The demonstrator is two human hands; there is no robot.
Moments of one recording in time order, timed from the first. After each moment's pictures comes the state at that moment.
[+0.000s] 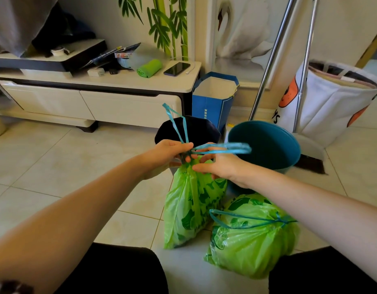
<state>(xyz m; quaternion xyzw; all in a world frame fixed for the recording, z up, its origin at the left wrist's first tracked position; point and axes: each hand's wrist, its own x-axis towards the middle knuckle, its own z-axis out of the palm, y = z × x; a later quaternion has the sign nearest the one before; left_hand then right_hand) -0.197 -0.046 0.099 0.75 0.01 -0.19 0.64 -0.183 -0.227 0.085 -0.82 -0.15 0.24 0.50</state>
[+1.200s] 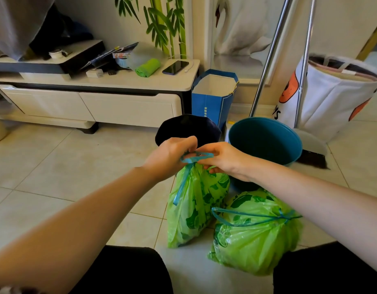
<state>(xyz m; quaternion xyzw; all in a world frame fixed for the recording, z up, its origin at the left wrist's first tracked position) -0.199 -0.048 0.087 0.92 -0.28 0.16 0.22 -0.170 -0.232 0.083 -0.77 -0.15 0.28 0.56</state>
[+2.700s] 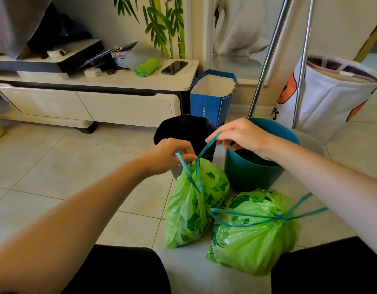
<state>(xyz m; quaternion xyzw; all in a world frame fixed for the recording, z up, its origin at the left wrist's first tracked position) -0.189 -0.040 0.095 0.91 -0.20 -0.05 0.36 -0.148 -0.265 0.133 -0.83 -0.21 0.18 0.49</state>
